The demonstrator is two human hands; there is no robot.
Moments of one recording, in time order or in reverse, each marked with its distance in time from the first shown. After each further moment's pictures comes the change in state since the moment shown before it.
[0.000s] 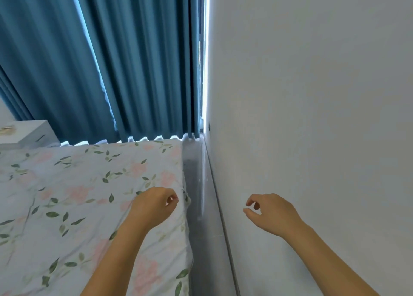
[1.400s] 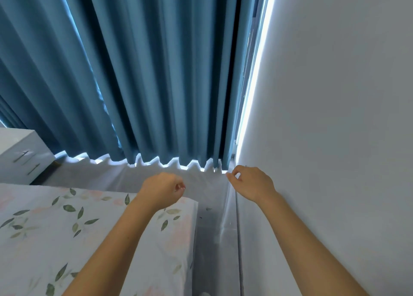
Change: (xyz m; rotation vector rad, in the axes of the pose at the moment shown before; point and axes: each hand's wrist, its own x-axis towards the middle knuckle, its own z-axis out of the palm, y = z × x) left_hand 0.810 -0.231 -0.026 -0.053 -0.061 -0.173; right_hand 0.931 -0.049 -0.079 0.082 -0.042 -0.109
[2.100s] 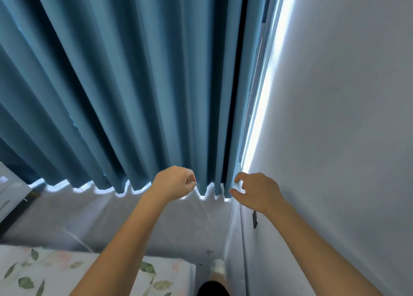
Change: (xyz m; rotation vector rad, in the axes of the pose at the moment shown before) left_hand 0.354 -0.031 -0.058 -0.009 -0.063 0.026; right_hand 0.309 0.017 -0.059 -0.124 0.024 -0.126
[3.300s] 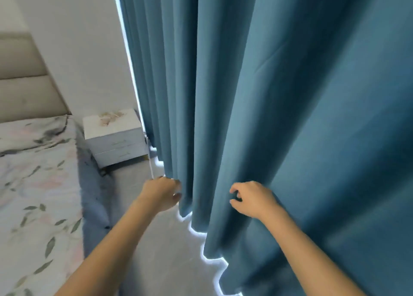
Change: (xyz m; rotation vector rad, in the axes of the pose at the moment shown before) left_hand 0.310 -0.358 -0.114 0.003 0.078 -0.980; right_hand 0.669 -0.256 0.023 -0.197 -0.335 -0.930
